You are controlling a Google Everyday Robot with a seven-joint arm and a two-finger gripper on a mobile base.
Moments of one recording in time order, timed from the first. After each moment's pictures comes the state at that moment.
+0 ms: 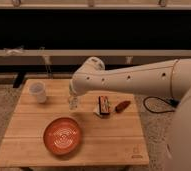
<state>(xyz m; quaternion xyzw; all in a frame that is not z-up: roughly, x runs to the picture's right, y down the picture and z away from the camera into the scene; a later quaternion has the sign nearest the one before) -0.108 0.034 0.720 -0.23 -0.06 0.57 0.79</state>
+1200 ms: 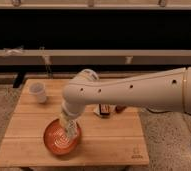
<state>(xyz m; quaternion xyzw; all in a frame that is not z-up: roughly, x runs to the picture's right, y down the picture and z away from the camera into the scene) -0.121 0.145 0.649 -0.34 -0.02 0.38 0.86</state>
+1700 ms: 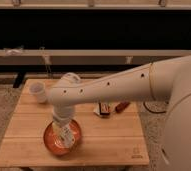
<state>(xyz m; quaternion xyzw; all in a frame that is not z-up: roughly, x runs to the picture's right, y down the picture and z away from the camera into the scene) -0.154 0.178 0.662 -0.38 0.01 0.29 0.88</state>
